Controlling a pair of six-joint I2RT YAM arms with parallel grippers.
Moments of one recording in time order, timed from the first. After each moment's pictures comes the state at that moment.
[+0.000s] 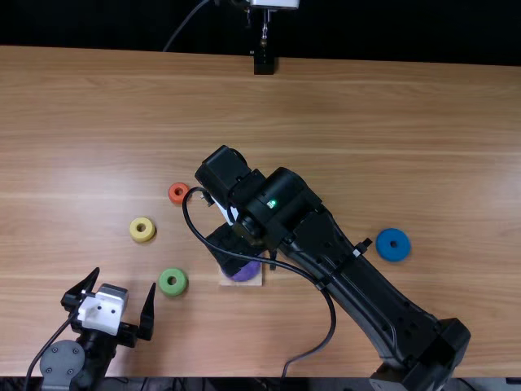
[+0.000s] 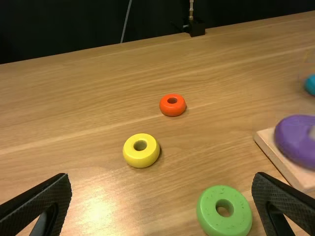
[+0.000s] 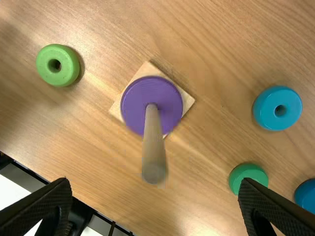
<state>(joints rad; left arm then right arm) -0.06 0.01 0.11 -0.38 0.16 0.10 0.78 1.94 2.02 -1.44 0.02 0.07</state>
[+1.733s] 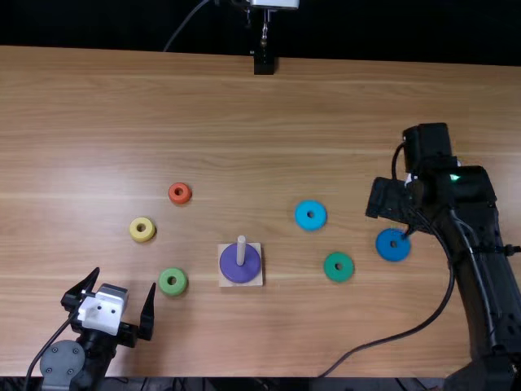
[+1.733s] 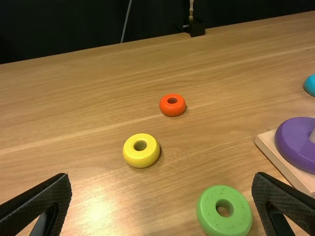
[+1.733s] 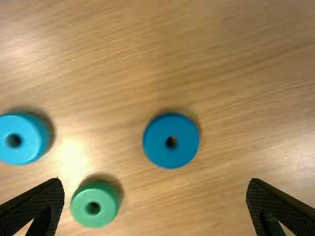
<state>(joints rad) -0.06 0.01 0.11 -0.38 0.16 0.10 0.05 1.66 1.43 -1.08 0.15 0.32</state>
